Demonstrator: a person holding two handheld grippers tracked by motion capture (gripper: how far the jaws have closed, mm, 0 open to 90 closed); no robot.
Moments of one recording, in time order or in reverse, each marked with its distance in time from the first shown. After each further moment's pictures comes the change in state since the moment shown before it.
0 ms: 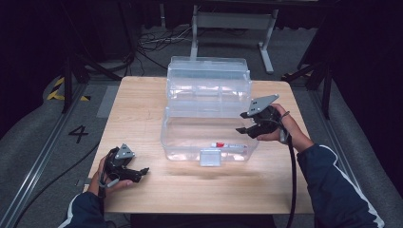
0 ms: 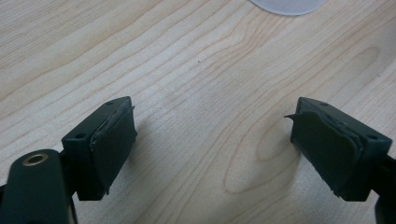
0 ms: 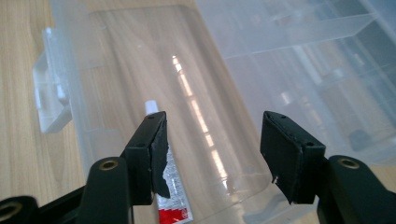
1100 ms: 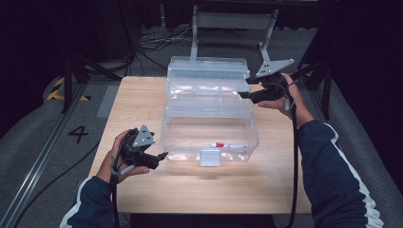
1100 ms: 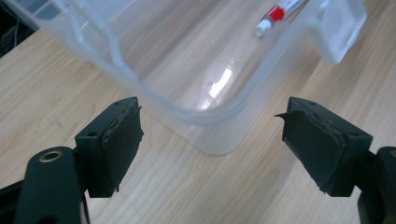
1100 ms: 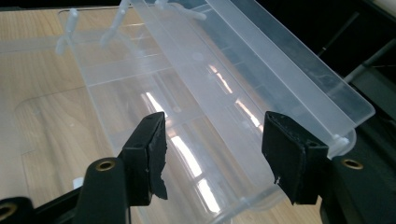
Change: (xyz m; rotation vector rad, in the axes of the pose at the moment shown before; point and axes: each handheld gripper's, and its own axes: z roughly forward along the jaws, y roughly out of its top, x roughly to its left) left arm -0.054 0.109 -0.044 -0.121 0.001 0.248; right arm -0.070 0.040 -0.021 -0.146 -0.127 0.110
